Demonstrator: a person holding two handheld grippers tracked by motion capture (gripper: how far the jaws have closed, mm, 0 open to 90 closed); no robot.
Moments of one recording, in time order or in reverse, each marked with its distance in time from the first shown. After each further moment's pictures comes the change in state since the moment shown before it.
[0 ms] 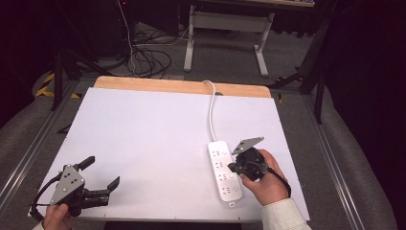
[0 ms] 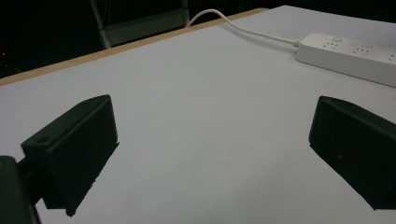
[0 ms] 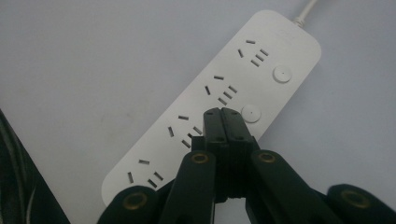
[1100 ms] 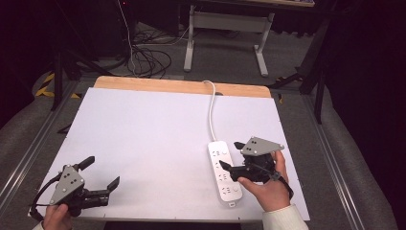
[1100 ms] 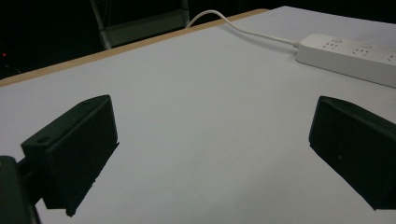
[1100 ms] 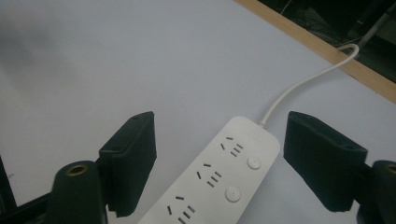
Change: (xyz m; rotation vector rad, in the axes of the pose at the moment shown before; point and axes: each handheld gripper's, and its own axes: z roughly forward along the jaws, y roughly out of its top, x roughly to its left) left arm 0.000 0.000 -0.001 -0.003 0.000 0.002; right arm 0.014 0.000 -0.033 -0.402 -0.090 -0.031
